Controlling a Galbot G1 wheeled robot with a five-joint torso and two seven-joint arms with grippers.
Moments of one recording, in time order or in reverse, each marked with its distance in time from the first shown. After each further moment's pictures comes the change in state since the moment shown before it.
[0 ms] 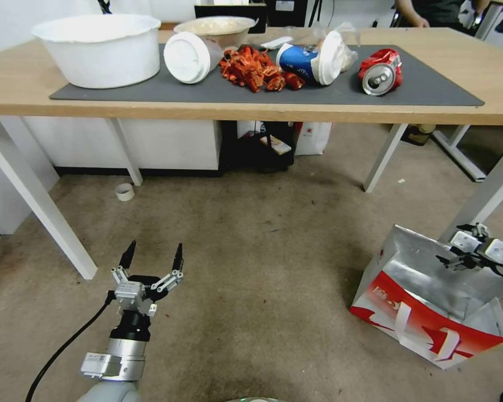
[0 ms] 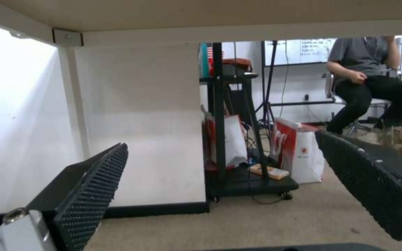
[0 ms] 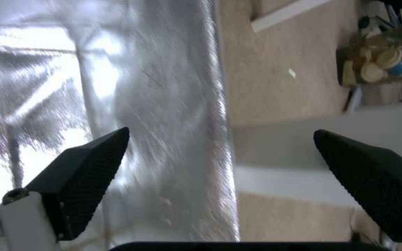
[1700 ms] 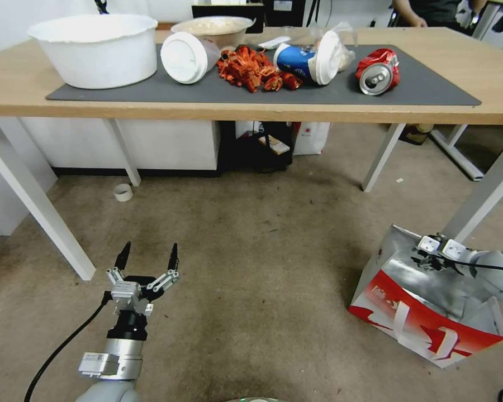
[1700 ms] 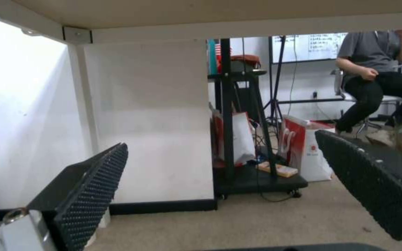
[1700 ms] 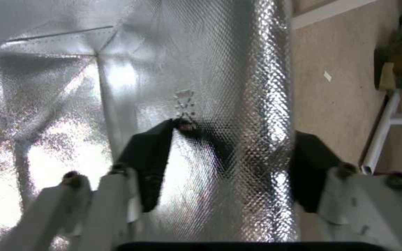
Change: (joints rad) left arm -0.010 0.004 -0.011 0.021 0.000 -0.005 -0.019; right arm 0.312 0.117 -0.298 -0.168 -0.102 -0.014 -0.050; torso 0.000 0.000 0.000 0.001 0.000
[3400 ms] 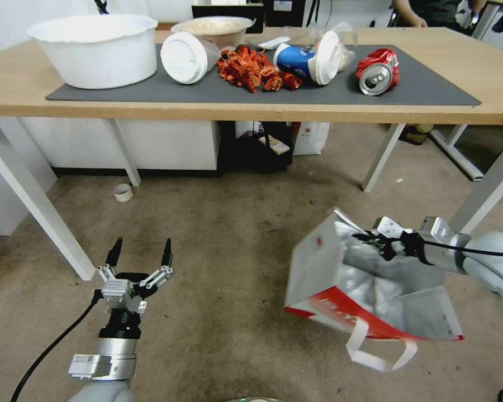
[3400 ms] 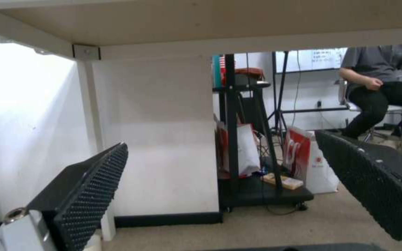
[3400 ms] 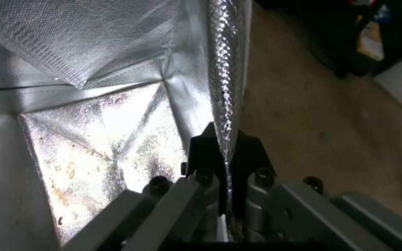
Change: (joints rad) left arm 0.014 0.001 -0.013 -0.050 -0.002 0.001 -0.010; right arm -0.167 -0.193 0.167 0.722 0.663 -0.209 -0.003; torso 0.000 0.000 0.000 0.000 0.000
